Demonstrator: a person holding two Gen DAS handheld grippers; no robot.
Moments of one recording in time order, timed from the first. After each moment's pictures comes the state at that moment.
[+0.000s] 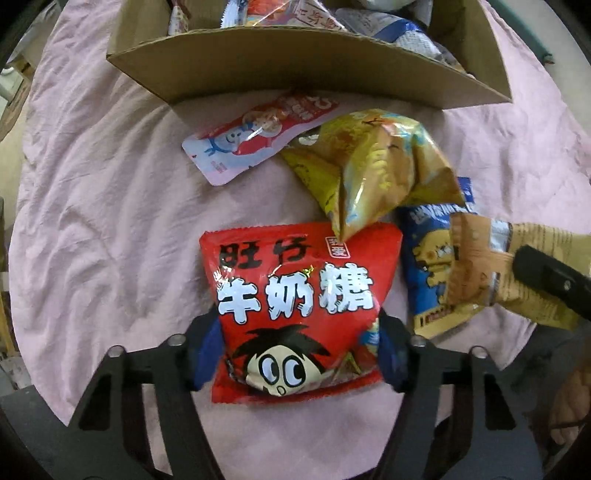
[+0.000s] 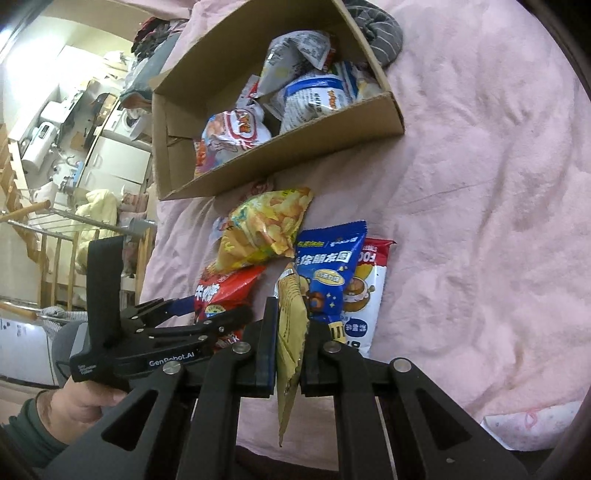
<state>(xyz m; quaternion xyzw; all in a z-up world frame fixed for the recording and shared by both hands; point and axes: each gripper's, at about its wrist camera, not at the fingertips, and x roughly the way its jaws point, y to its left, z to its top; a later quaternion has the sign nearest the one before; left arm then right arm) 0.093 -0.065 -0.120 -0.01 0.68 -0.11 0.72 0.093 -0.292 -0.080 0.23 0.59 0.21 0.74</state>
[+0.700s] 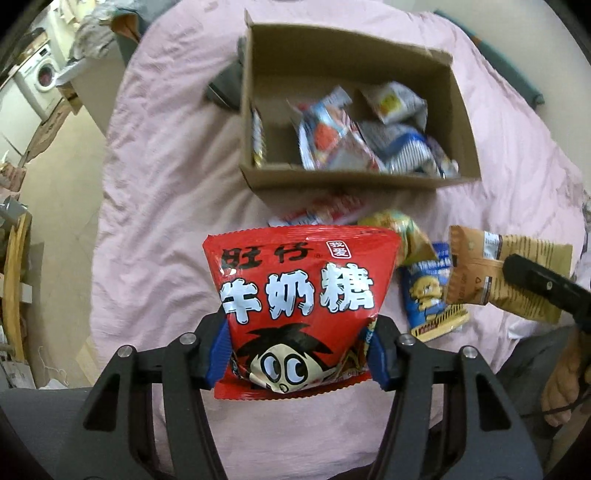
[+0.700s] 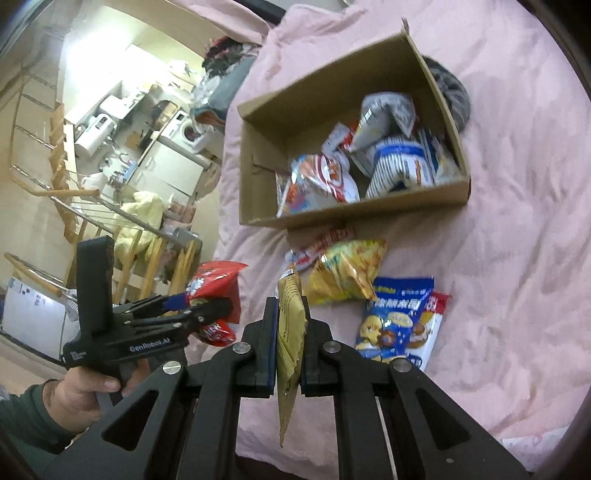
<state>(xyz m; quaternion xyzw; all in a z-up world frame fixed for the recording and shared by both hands) 0.083 -0.010 -0.025 -0.02 0.58 -0.07 0.81 0.083 -0.274 -0.024 0.23 0.49 0.29 0.79</state>
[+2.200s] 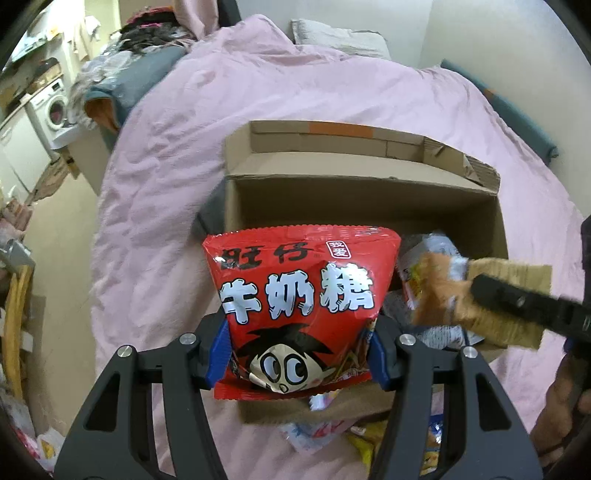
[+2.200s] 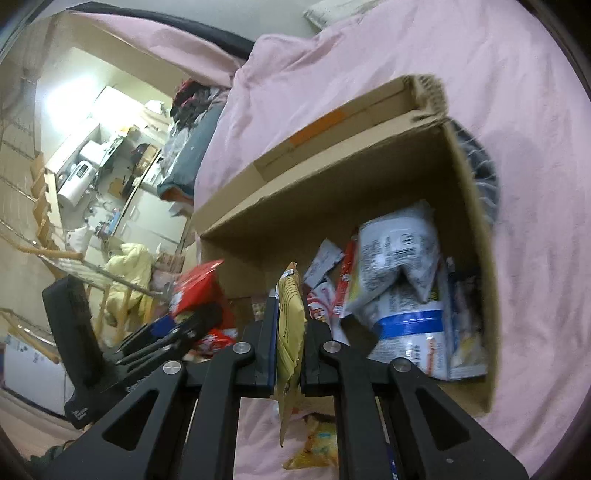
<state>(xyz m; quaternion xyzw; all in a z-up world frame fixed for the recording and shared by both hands) 0.245 -0.031 -0.011 -0.01 0.48 -0.06 0.88 0.251 -0.257 -0.032 0.26 0.47 0.25 0.80</state>
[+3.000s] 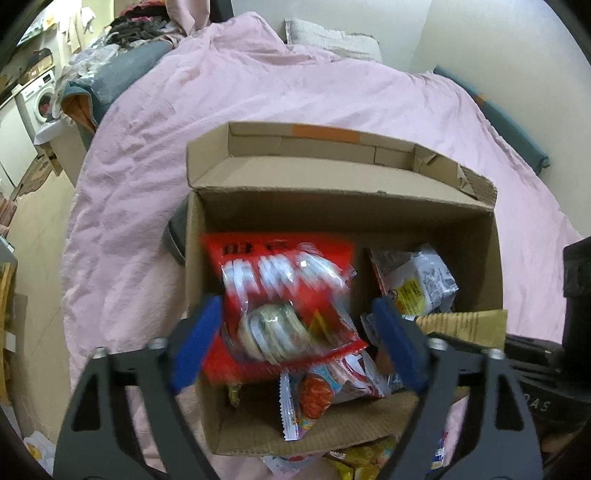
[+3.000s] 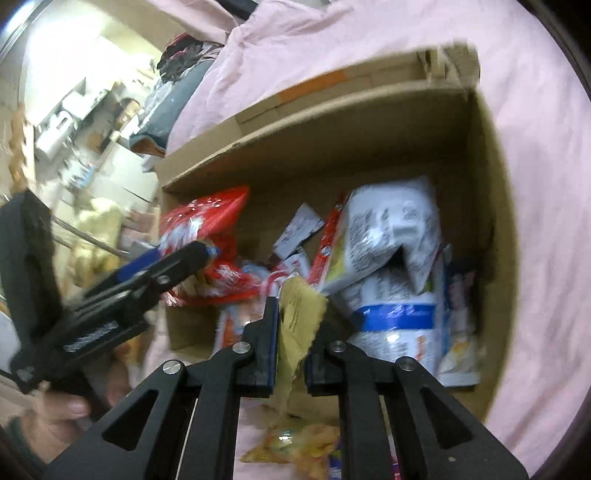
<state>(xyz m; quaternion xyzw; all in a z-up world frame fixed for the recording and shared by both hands) 0.262 -0.039 -0.018 -0.04 0.47 -0.07 0.88 0.260 -0.234 -0.045 0.15 0.52 0.22 0.81</state>
